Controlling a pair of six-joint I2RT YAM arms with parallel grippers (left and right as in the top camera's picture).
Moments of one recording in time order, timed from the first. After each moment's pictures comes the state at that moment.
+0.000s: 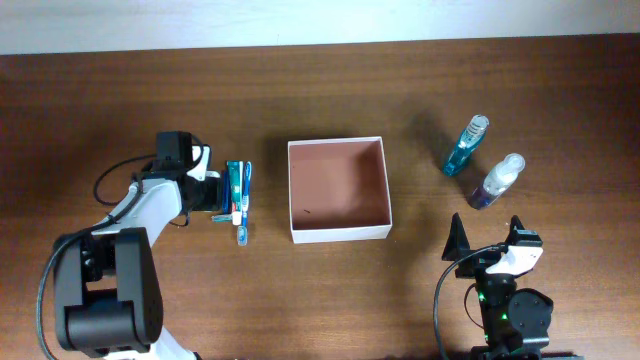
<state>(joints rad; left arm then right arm) 0.04 1.83 1.01 -0.40 -0.04 0.11 0.00 0.01 0.01 -0.07 0.04 0.16</state>
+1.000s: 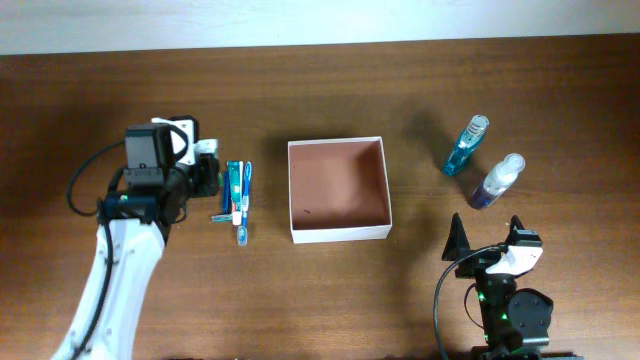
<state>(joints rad) -0.01 1.37 1.02 -0.52 0.14 -0.09 0.00 0.01 0.01 -0.07 0.04 0.16</state>
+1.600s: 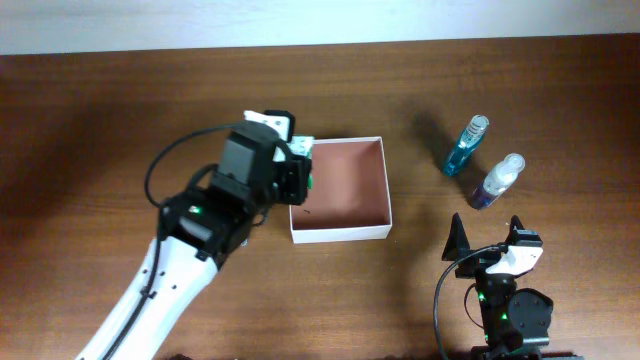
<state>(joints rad) -0.51 1.32 1.21 -0.63 0.02 -0.37 0.00 0.01 0.01 -0.07 0.04 0.16</state>
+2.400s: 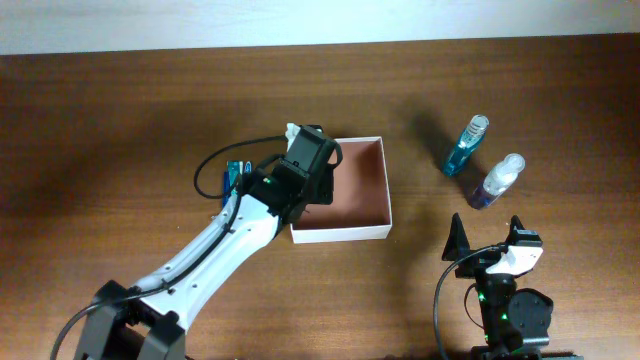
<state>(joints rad) -0.61 1.64 1.21 -0.55 -0.15 -0.47 0.00 0.01 0.01 -0.07 0.04 0.16</state>
